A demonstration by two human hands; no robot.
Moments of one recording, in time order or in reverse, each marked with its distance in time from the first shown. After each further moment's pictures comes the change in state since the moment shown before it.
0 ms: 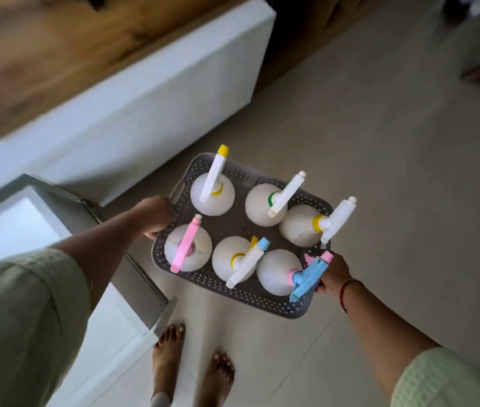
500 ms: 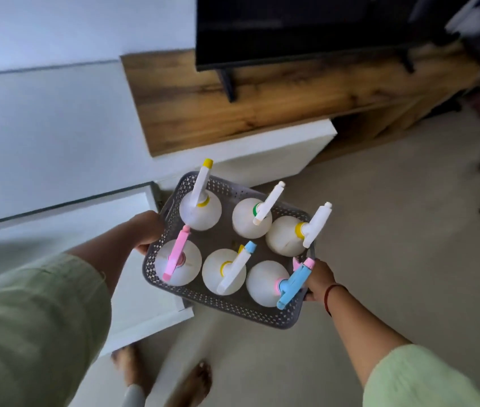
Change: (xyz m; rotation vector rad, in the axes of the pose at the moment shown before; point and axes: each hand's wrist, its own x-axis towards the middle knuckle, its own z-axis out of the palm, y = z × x) left_hand -0.449 -0.010 -0.155 -0.335 0.183 -0.036; right_hand -0.154 -0.146 0.018 -0.328 -0.141 -0.204
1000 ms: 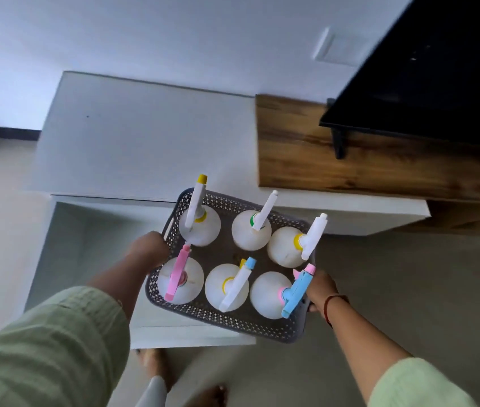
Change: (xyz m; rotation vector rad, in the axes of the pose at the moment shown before) left_hand -0.033 -0.180 -0.090 -0.146 0.229 -0.149; right_hand -0.047 -0.121 0.151 -0.384 -0.067 -0.197
